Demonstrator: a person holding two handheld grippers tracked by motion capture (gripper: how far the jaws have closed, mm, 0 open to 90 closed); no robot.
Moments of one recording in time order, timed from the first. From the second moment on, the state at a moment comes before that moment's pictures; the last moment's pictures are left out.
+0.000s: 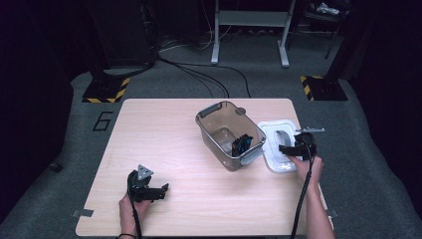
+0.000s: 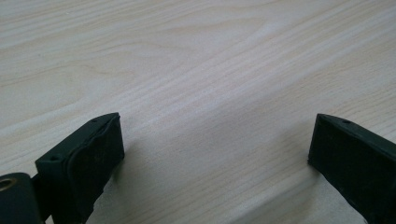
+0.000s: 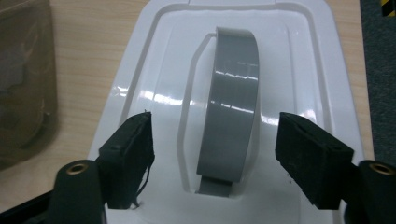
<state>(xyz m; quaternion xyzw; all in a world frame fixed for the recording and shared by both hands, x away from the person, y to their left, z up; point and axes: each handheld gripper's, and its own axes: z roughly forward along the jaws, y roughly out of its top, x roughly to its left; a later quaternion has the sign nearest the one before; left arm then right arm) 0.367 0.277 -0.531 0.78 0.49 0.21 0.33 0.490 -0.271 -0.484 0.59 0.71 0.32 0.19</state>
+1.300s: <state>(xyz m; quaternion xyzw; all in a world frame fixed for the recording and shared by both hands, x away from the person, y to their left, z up) 0.366 0.277 -0.531 0.78 0.49 0.21 0.33 0.507 -0.263 -0.476 0.60 0.73 0.29 0.18</state>
